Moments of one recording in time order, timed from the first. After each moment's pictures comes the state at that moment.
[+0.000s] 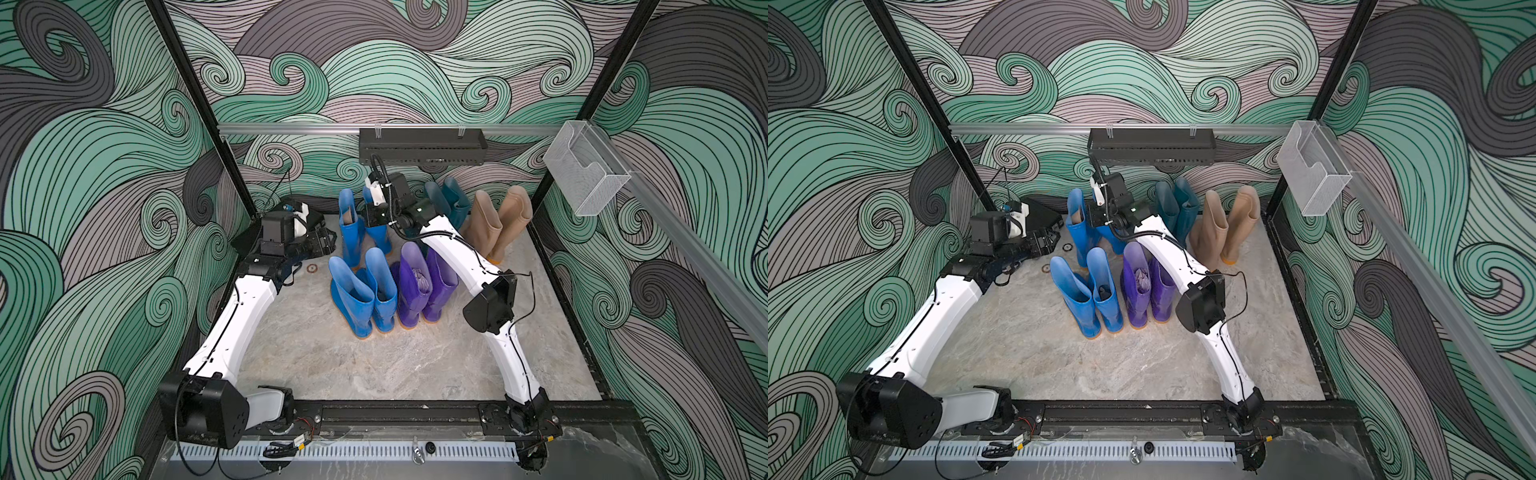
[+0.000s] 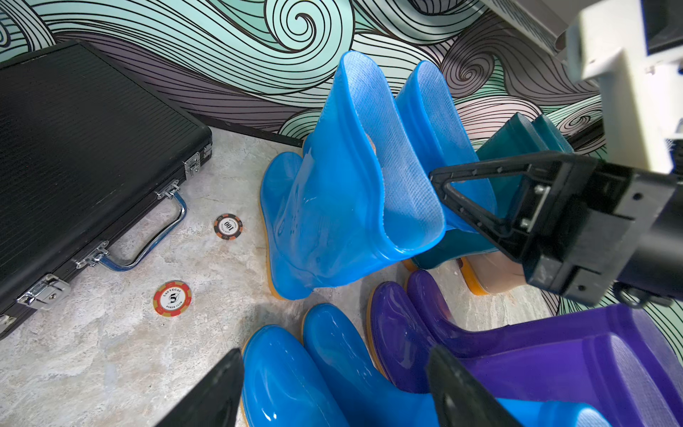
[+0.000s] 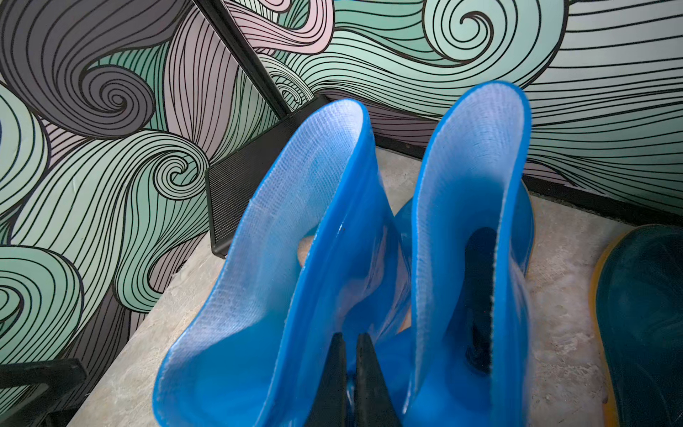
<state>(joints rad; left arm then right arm) -0.12 1.27 1.19 -0.47 0.25 -0.34 0.67 2.34 2.52 -0.75 -0.12 0.28</state>
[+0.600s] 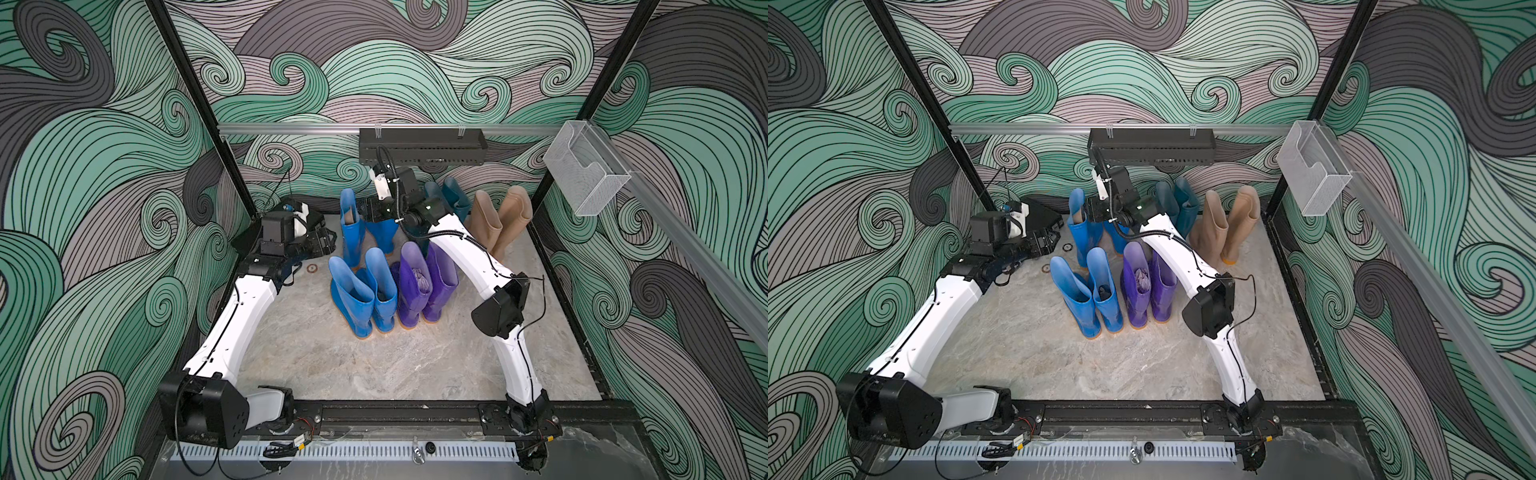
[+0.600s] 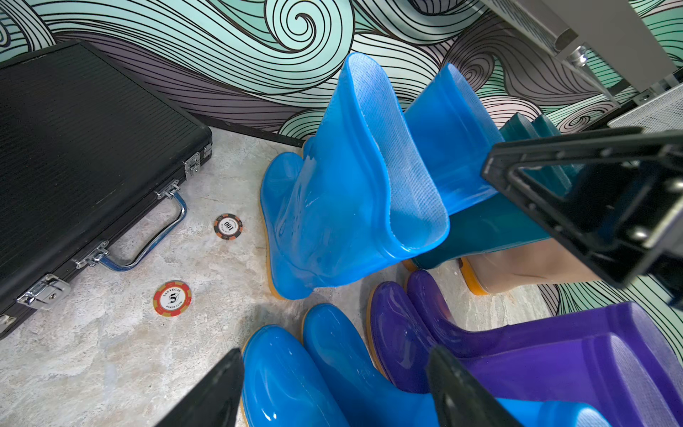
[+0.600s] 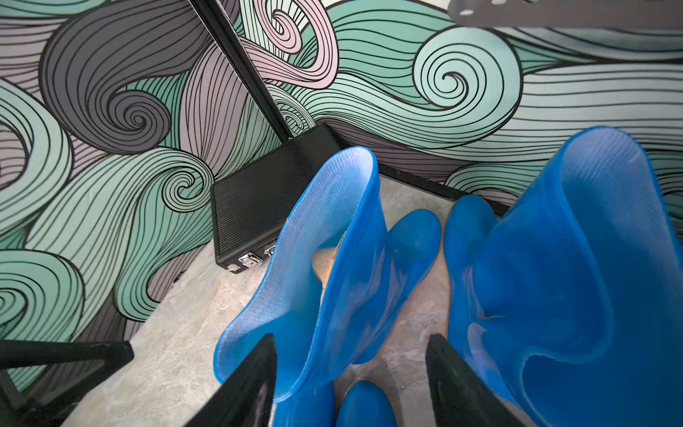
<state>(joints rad) -0.12 1.27 1.19 -0.47 0.25 -0.34 0.67 2.24 2.47 -0.74 -0.06 0.23</state>
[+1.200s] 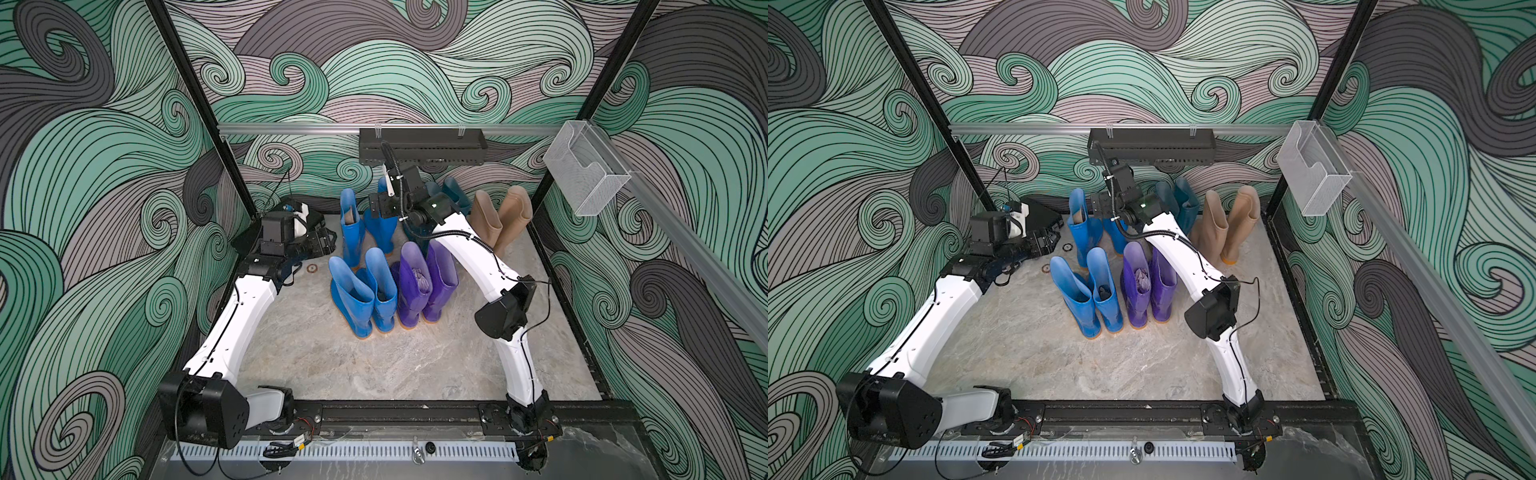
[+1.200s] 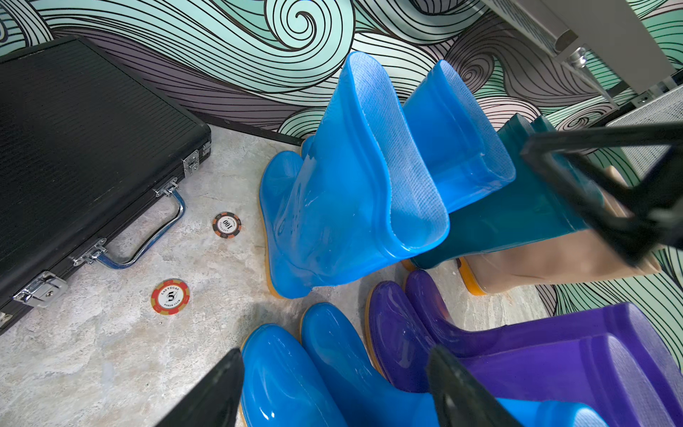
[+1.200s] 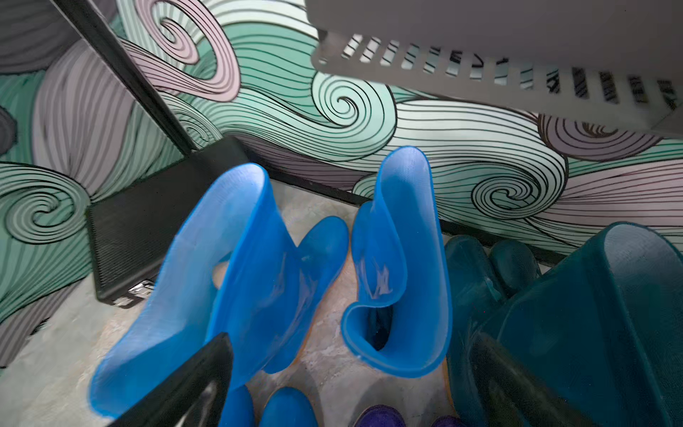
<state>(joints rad) -0.12 1.27 1.19 -0.47 0.25 -0.35 0.66 2.26 2.52 -0.84 0.24 0.19</state>
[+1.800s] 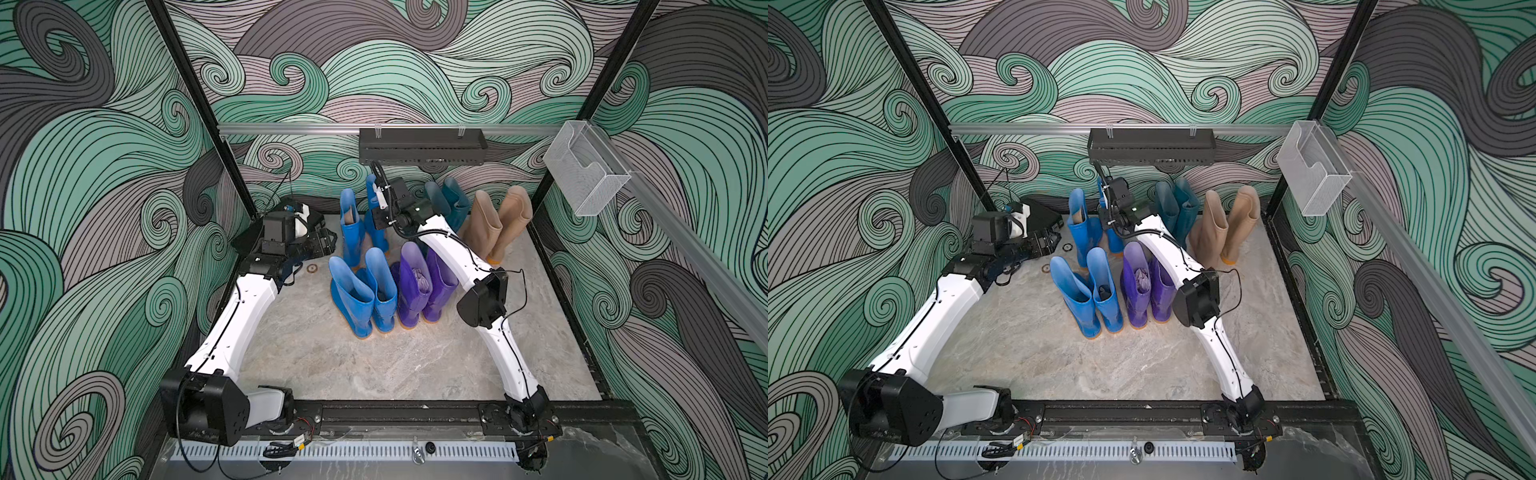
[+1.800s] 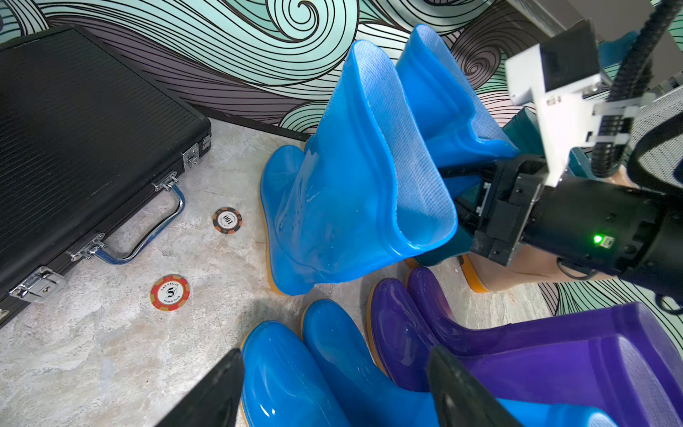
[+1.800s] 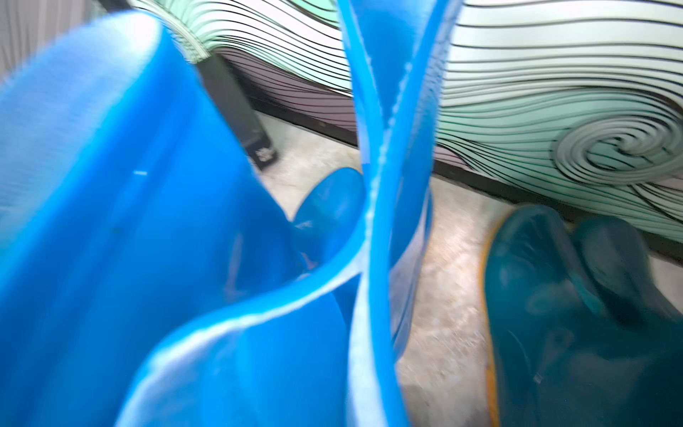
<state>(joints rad) -0.12 1.28 1.19 -0.47 0.25 -0.35 0.63 2.45 2.62 -0.84 0.05 0.15</state>
